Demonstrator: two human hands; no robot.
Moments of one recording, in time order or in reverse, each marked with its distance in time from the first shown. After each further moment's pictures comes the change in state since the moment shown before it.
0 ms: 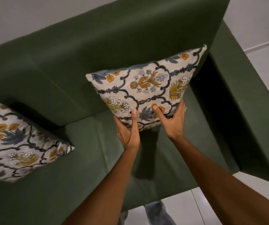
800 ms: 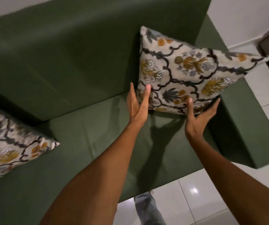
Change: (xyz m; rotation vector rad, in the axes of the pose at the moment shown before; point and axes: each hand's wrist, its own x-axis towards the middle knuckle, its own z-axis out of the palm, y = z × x) left_hand 0.001 0.038 0.064 0.073 -0.390 0.009; right_hand -0.006 0.046 -0.095 0.071 0.344 0.146
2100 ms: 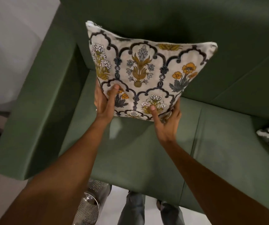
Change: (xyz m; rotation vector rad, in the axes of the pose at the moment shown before) left_hand -0.061 -0.254 -0.607 -0.086 0.753 -0.029; right_hand -0.459 -0.062 0.375 -0.202 -0.841 -0.218
